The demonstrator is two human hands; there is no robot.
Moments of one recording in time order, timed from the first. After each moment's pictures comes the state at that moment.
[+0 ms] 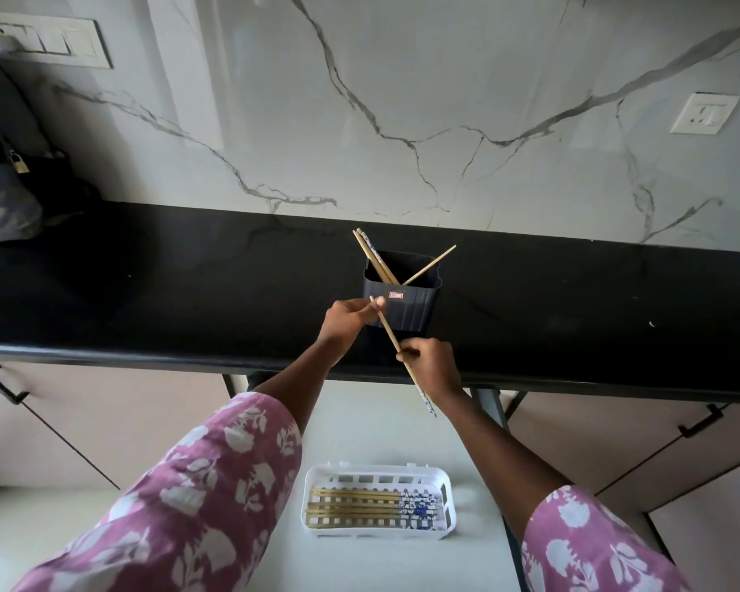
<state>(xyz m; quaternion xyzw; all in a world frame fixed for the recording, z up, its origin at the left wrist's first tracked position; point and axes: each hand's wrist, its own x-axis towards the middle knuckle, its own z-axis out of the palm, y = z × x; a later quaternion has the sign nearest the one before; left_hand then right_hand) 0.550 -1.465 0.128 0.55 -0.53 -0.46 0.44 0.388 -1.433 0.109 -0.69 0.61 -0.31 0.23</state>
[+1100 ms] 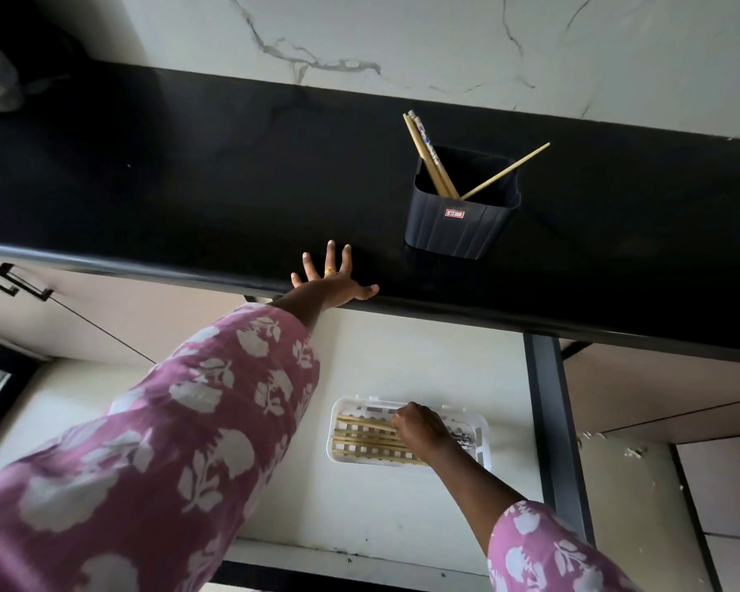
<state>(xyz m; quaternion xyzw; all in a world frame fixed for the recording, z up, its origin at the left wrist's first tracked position) 0.609 -1.498 0.039 0.76 -0.56 -0.32 -0.04 0.418 -1.365 -0.057 -0.78 0.53 0.14 0.31</state>
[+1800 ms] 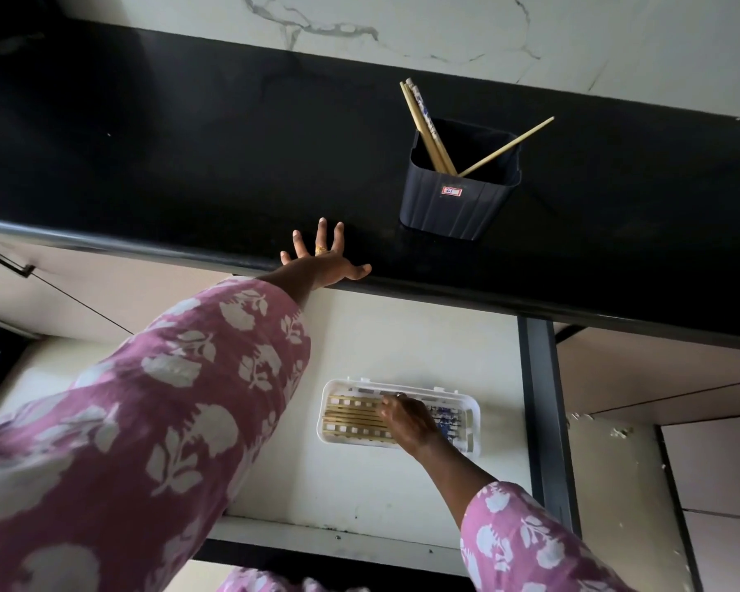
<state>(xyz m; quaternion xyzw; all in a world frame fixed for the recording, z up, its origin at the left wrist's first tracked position) 0.611 -1.500 0.042 0.76 -0.56 -0.33 -0.04 0.413 -1.350 -0.071 -0.84 0.48 0.07 0.25</state>
